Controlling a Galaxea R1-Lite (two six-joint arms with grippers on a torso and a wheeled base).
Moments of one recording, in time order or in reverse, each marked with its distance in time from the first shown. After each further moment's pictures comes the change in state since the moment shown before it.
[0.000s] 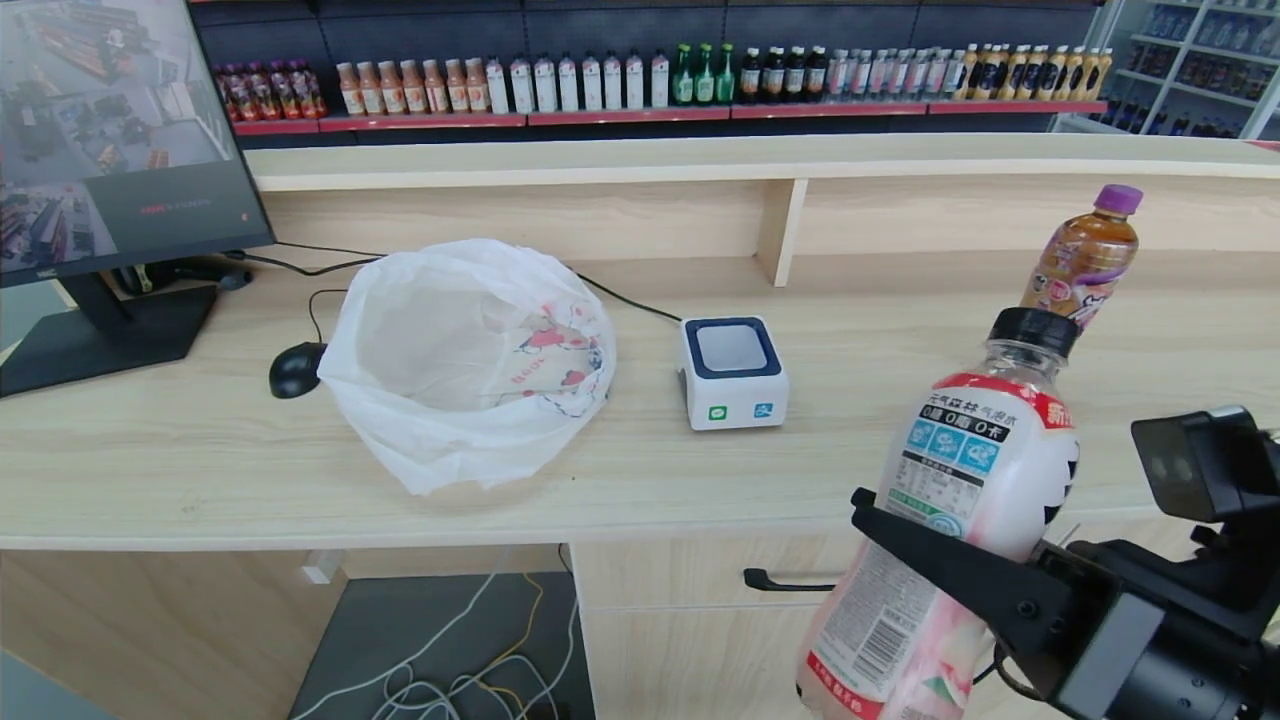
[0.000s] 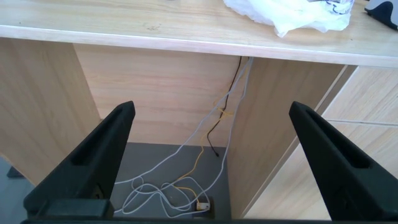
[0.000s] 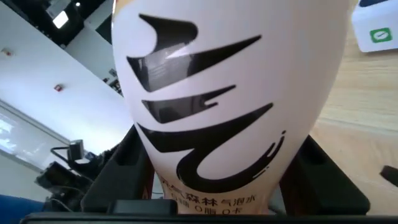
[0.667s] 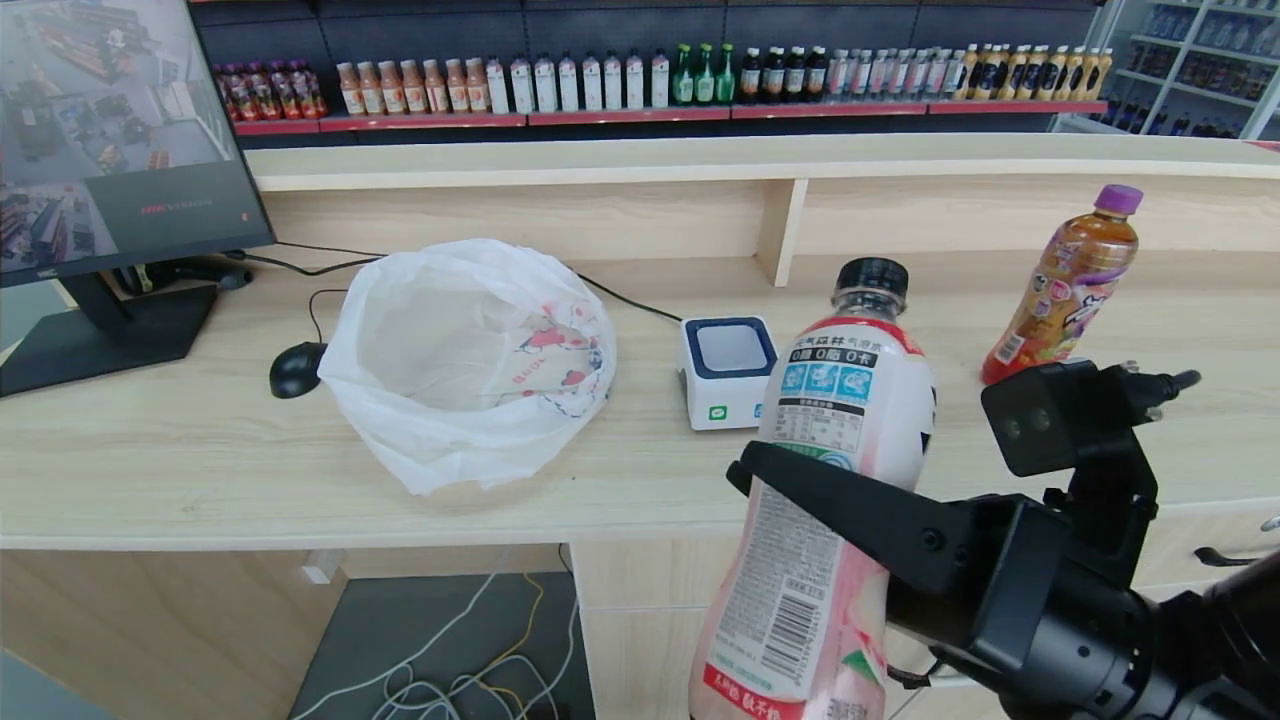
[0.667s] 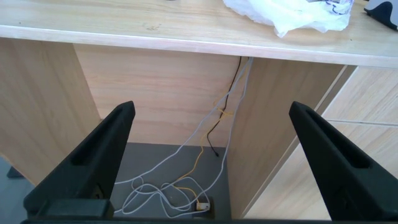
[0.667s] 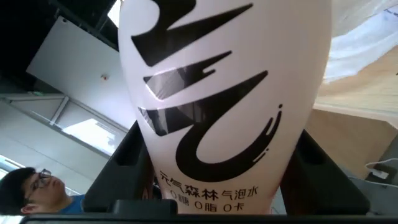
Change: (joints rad) left arm 0.000 0.000 0.000 0.000 0.000 0.000; right arm 0.139 0.149 -0.199 -0.076 0.004 0.294
